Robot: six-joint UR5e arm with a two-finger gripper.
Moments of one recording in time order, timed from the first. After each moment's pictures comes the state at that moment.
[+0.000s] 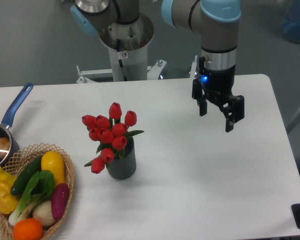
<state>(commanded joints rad) 2.69 -1.71 -1.70 -0.88 1.38 1.59</state>
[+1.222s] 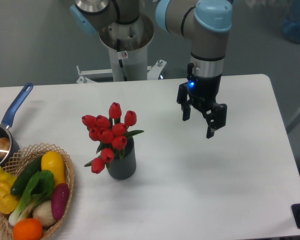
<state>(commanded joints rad) 2.66 -1.70 -1.79 -0.89 1.25 1.58</state>
